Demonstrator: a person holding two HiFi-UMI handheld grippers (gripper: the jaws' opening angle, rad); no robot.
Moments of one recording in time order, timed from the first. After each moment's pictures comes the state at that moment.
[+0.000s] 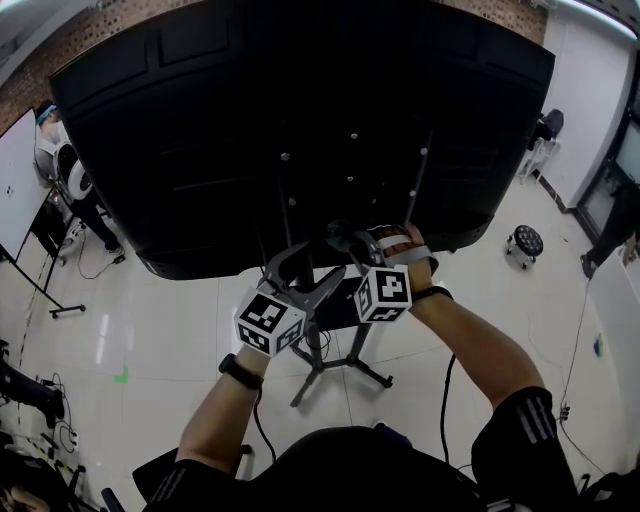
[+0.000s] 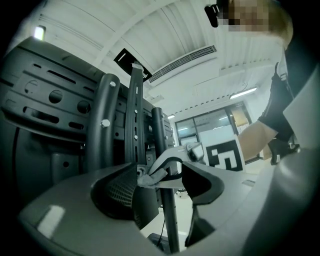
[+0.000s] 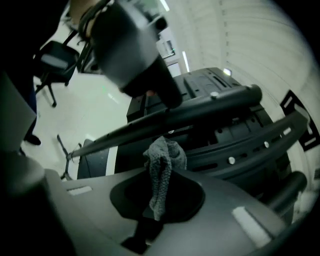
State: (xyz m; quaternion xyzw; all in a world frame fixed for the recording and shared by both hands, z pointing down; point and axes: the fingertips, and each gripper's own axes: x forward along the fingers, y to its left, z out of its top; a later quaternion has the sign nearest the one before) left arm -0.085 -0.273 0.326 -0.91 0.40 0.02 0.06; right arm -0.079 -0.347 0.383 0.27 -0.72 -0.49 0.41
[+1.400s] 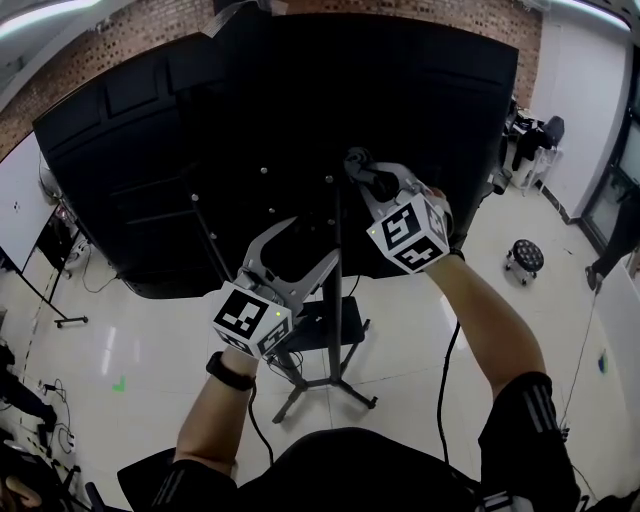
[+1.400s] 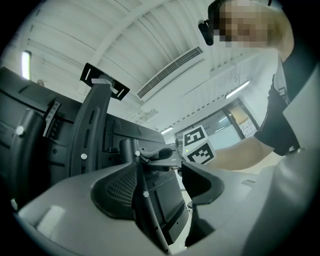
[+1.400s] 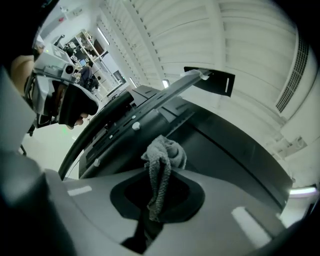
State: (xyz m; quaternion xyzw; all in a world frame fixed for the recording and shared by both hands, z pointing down) left arm 0.048 -0.295 0.203 -0.89 0.41 0.07 0.16; right arm 0.081 -0.423 0.187 0.37 -0.83 -0.36 0.19
